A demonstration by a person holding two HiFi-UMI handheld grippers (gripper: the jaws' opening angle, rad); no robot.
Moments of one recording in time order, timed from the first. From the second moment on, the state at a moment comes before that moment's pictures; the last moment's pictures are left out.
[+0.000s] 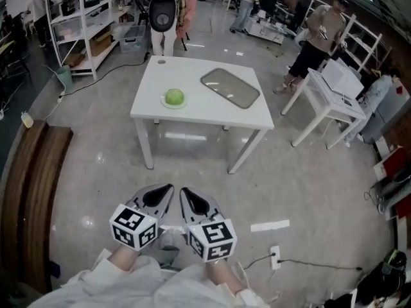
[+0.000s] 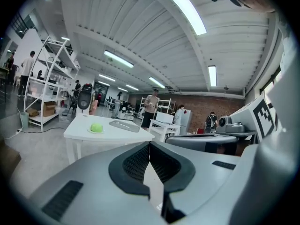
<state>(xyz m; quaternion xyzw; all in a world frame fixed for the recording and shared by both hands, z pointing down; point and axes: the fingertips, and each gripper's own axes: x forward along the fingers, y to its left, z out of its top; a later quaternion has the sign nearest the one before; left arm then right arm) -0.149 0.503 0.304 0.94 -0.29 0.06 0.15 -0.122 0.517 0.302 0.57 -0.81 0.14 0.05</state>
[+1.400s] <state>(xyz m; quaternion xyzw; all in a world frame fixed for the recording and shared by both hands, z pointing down) -0.109 0.188 0.329 0.94 -0.29 0.09 0.18 -0.058 0.198 0.328 0.58 -0.79 0.17 0.06</state>
